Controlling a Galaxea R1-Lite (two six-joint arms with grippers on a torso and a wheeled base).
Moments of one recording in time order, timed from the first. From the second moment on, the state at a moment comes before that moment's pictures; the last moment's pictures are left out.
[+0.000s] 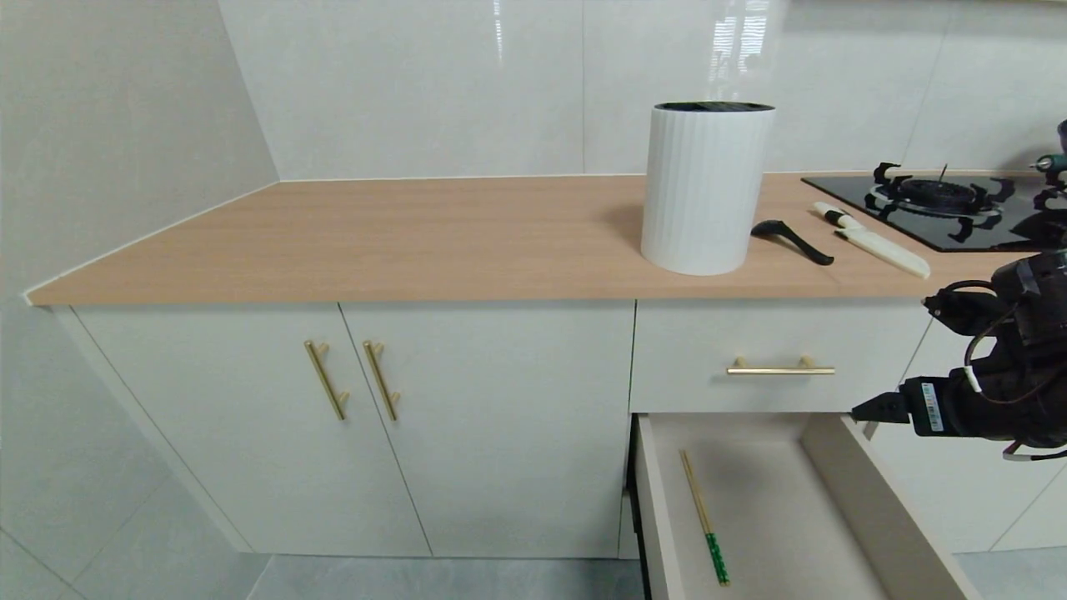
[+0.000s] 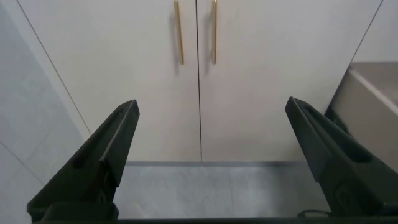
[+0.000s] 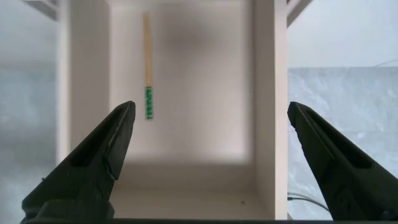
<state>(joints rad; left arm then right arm) 0.00 0.00 0.00 0.00 0.00 0.01 0.06 1.57 -0.89 0.13 -0.04 0.09</state>
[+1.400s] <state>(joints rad) 0.00 0.00 0.00 0.00 0.00 0.01 0.00 1.91 -1.30 -0.12 0.14 -0.15</state>
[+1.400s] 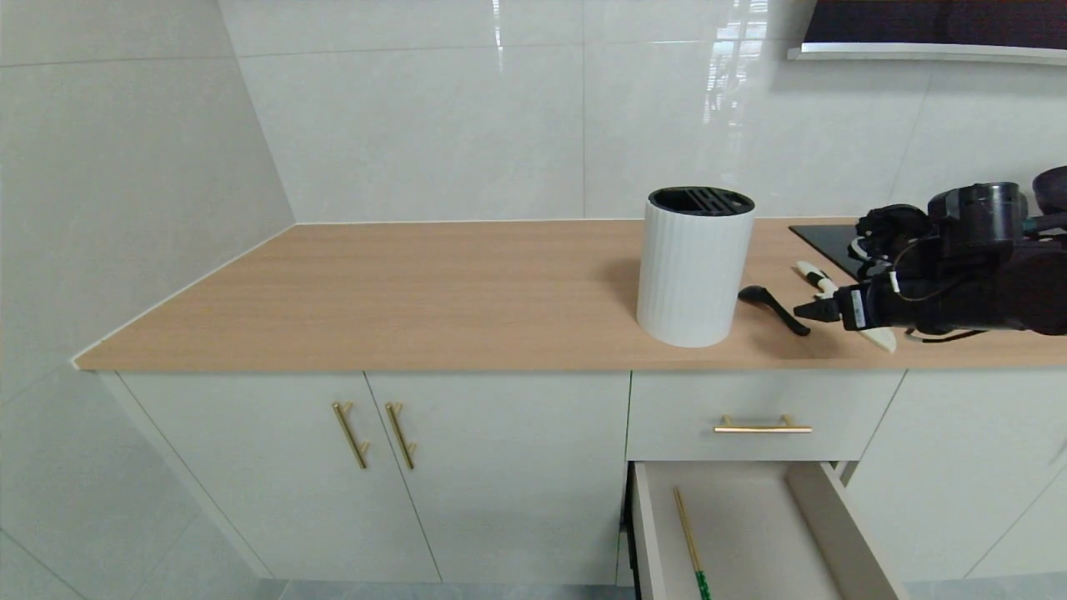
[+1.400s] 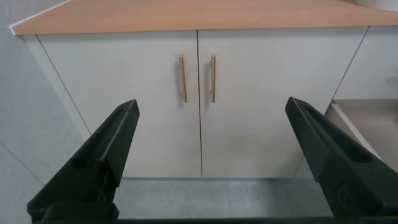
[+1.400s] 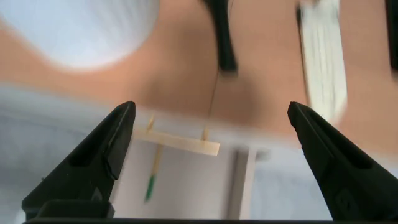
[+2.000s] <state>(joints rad) 0.00 0.00 0.00 0.00 0.00 0.01 0.01 2.20 -1.53 -0.16 0.20 -0.18</state>
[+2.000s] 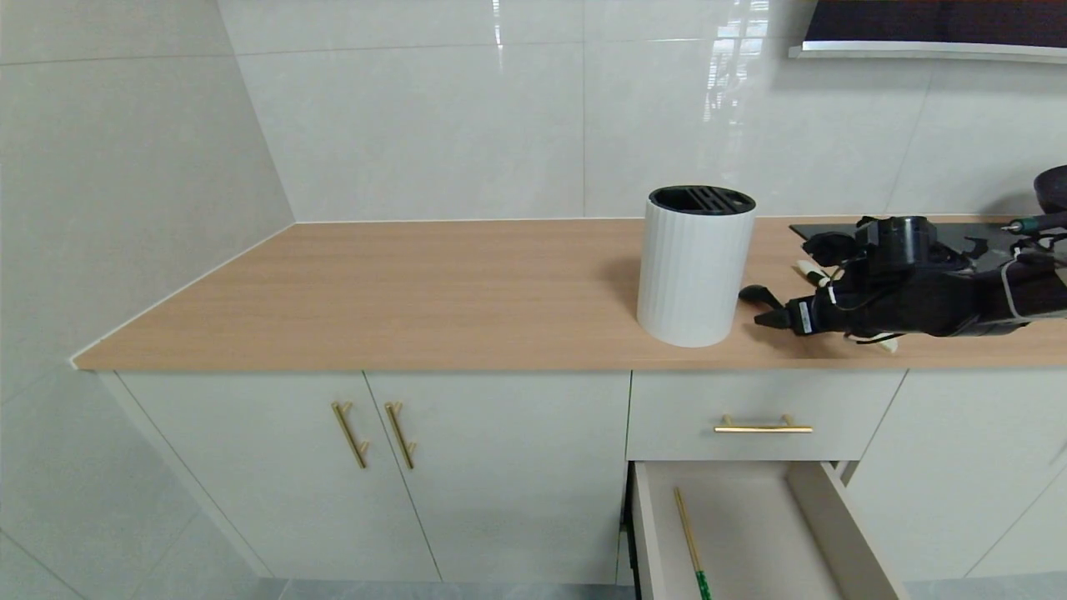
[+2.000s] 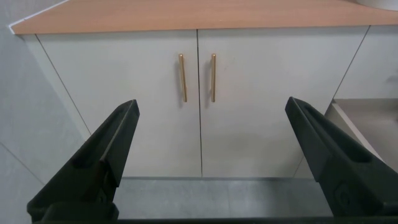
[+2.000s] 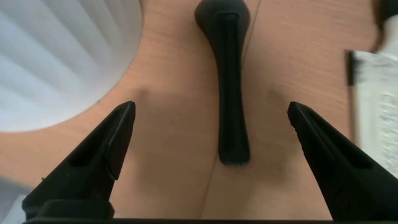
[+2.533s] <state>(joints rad) 0.00 0.00 0.00 0.00 0.00 0.01 0.01 2.28 -1.61 -0.17 0.19 -0.13</state>
